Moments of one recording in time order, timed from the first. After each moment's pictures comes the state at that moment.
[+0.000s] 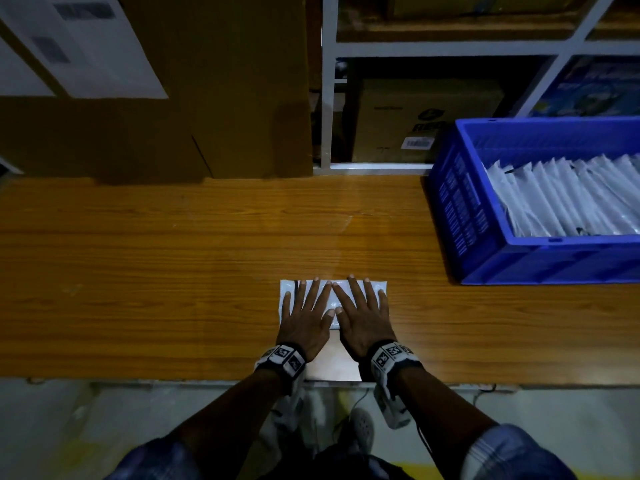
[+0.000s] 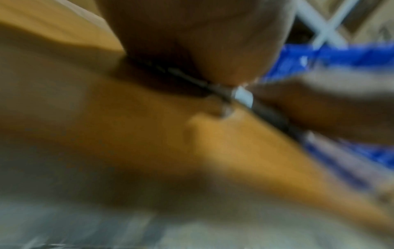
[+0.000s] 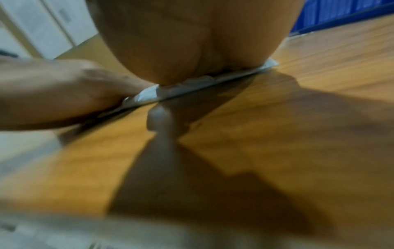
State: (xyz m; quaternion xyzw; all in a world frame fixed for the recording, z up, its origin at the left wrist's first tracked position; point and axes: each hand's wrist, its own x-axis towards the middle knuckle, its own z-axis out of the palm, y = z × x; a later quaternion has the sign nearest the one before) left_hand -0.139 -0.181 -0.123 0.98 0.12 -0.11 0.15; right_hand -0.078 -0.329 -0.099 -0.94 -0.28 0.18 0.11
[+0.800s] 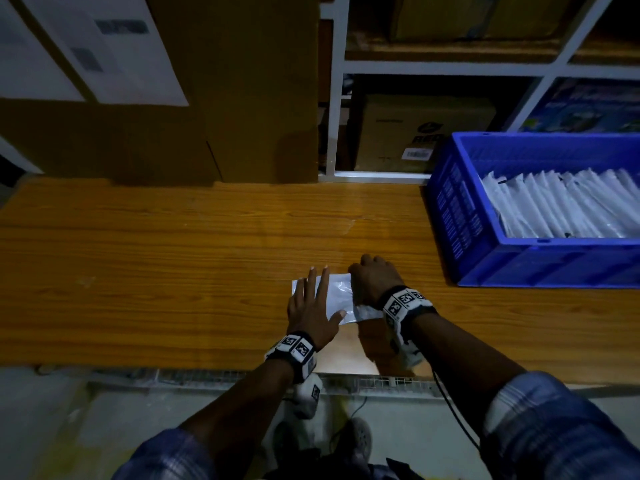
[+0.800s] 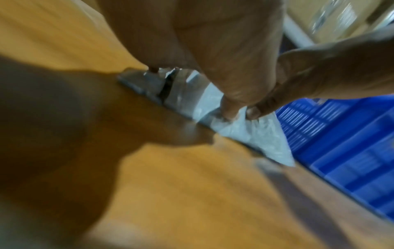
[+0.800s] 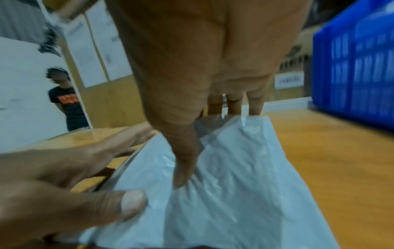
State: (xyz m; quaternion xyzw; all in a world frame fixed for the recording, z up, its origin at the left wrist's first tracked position) left_hand -0.144 -0.191 -0.090 0.95 0.17 -0.07 0.26; right_hand -0.016 -0.310 -0.025 -0.92 -0.35 0.16 -0.06
